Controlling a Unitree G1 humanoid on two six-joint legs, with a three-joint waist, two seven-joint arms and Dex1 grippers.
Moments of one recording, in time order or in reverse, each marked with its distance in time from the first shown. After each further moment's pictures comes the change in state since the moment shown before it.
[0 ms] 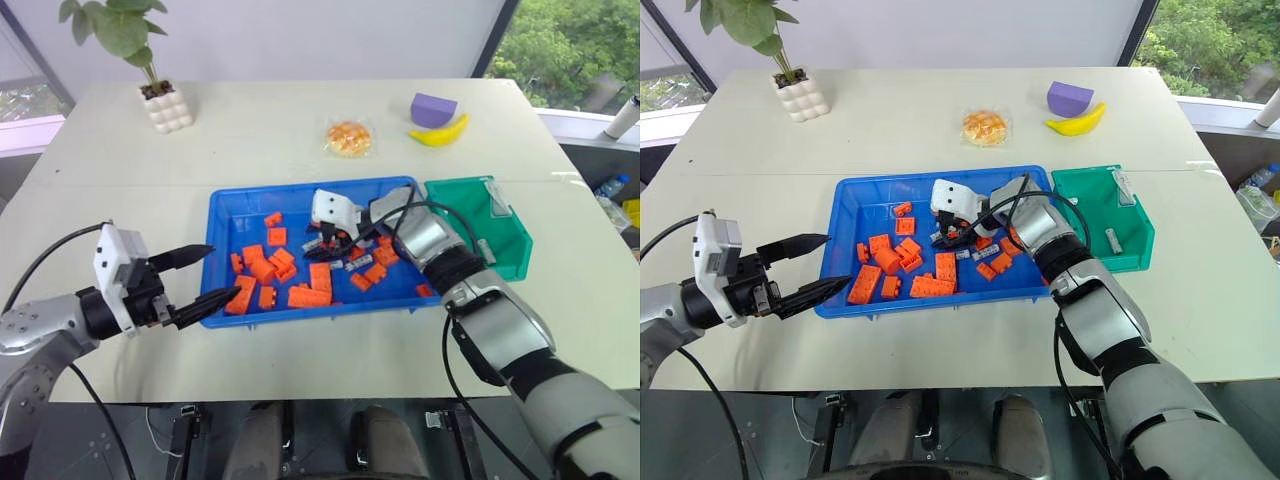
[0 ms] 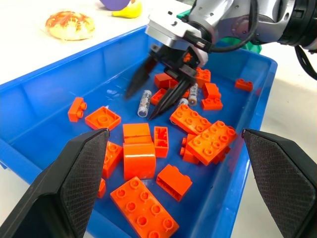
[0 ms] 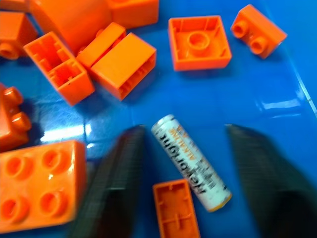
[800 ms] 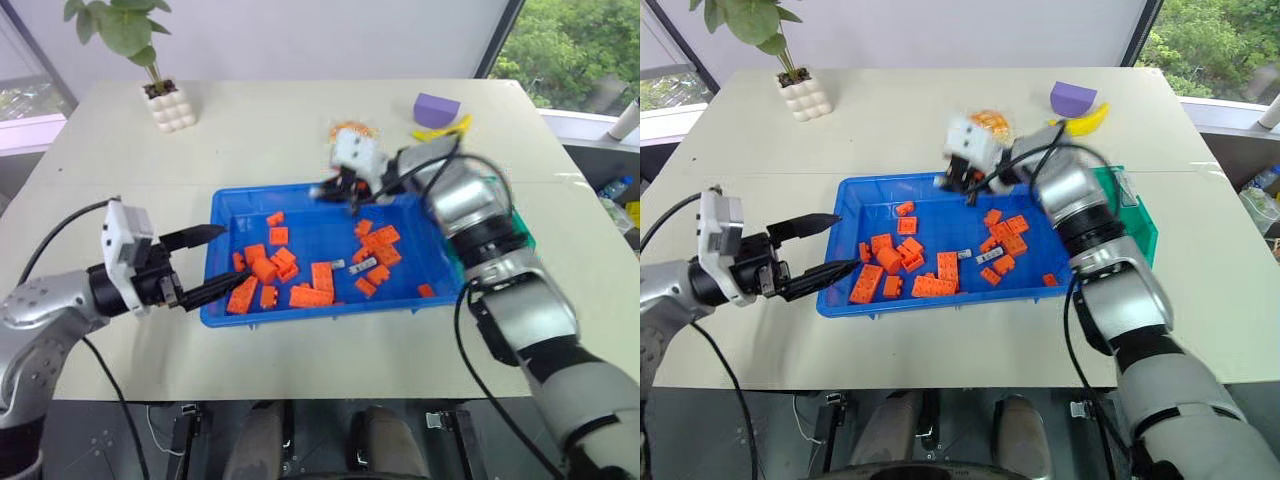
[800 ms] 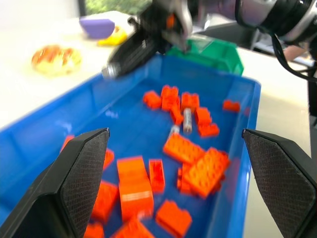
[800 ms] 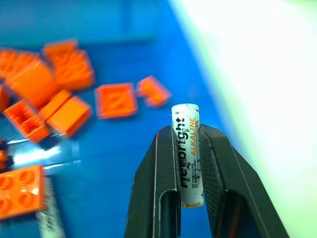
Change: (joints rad) left arm -0.257 -0.001 -0.107 0.101 -0.008 -0.006 -0.080; right arm -0.104 -0.179 -0.194 -0.293 0.042 0.234 0.026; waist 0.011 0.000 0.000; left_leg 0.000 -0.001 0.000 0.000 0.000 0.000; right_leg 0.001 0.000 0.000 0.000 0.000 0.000
